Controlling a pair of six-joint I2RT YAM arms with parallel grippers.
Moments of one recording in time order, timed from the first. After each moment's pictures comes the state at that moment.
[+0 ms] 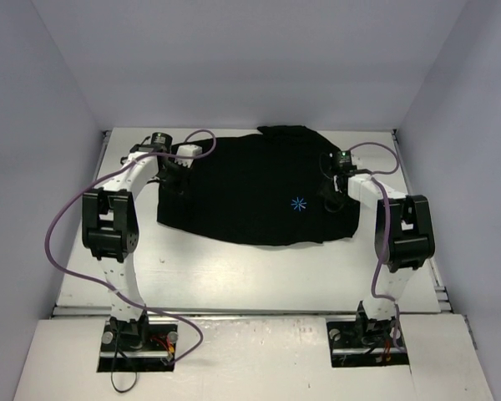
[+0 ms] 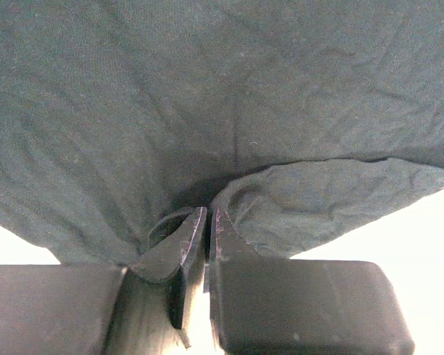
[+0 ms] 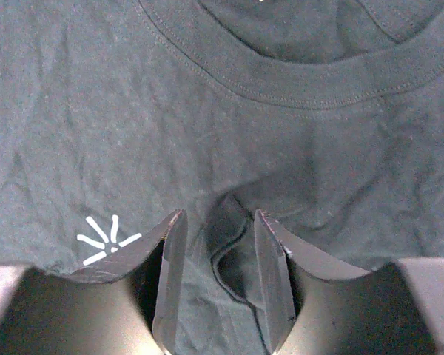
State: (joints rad) left arm -0.11 1.99 1.61 -0.83 0.41 0.32; right arm 0.12 1.85 1.17 -0.34 0.13 0.58
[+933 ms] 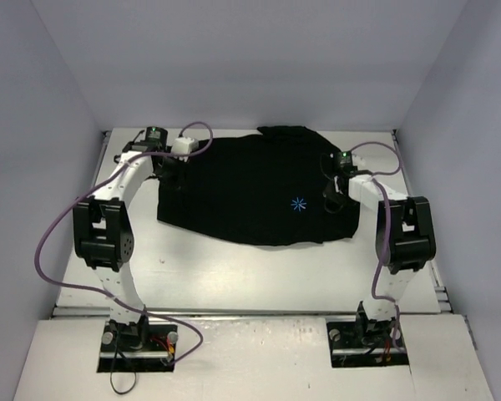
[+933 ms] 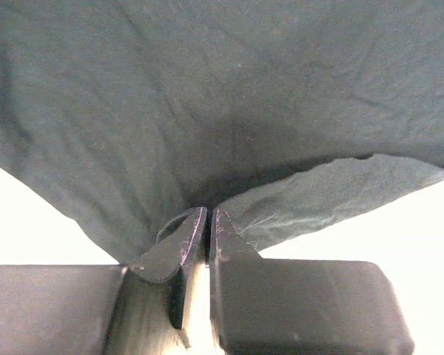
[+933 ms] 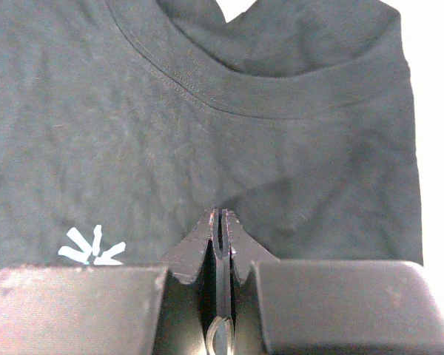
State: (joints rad) left arm -0.11 1.89 1.60 -0.83 0.38 0.30; right arm 0.12 1.83 1.16 -0.34 0.19 0.57
